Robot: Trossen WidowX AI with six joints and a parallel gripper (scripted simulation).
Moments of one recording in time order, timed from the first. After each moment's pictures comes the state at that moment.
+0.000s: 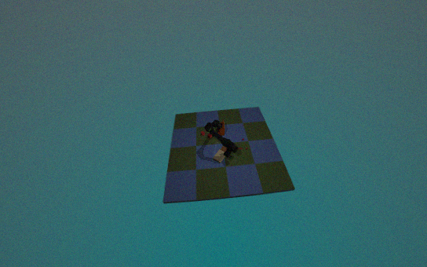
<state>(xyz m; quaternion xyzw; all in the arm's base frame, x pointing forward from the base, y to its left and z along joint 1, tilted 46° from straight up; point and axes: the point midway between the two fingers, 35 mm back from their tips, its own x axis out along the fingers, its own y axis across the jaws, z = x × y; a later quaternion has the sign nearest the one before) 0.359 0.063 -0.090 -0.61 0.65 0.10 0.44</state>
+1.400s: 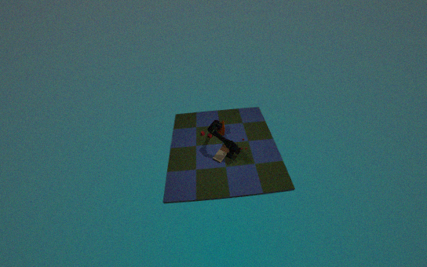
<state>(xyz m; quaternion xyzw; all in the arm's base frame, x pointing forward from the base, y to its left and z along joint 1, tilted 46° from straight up) 0.375 0.084 -0.111 -0.61 0.65 0.10 0.43</state>
